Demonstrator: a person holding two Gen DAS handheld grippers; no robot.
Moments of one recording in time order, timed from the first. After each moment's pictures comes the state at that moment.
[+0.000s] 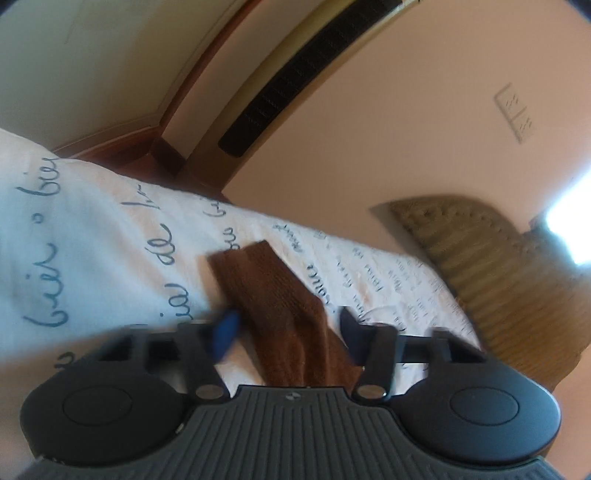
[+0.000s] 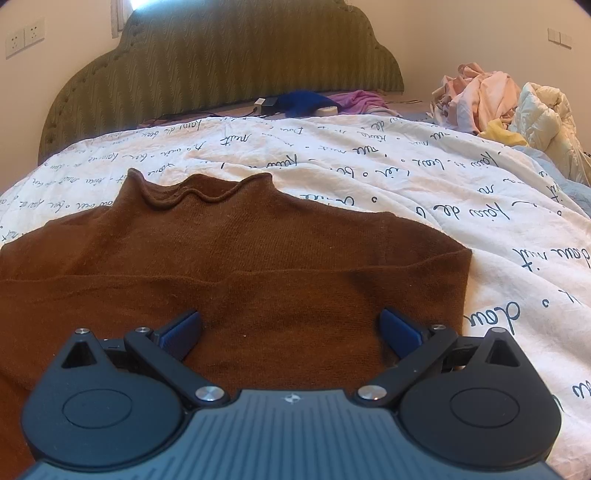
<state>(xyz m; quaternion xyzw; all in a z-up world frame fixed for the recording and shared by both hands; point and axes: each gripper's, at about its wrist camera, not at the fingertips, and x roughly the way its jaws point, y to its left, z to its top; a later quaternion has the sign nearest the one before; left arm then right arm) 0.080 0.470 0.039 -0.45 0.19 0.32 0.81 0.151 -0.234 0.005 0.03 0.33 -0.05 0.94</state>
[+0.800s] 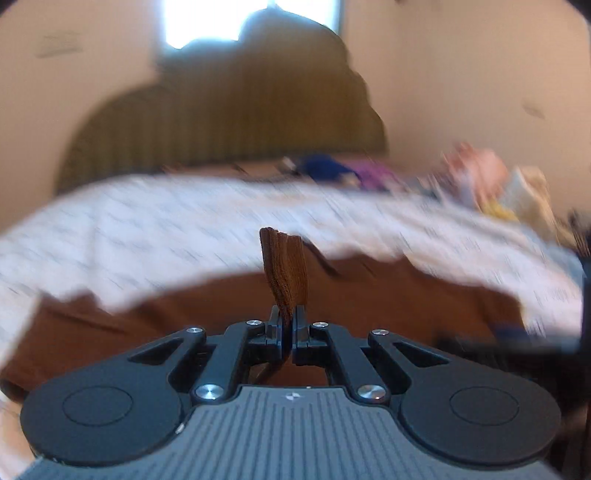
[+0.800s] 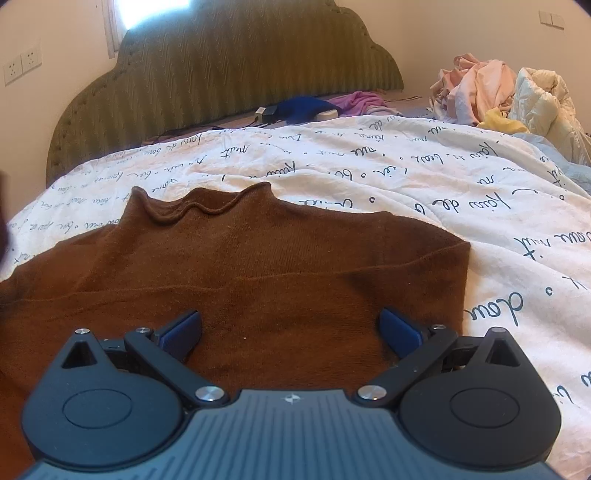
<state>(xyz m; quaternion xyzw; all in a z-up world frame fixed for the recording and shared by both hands) 0.141 -0.009 0.045 0.00 0.26 -0.05 0.96 0.146 -0.245 0.006 0.08 0.32 -0.04 0.94</state>
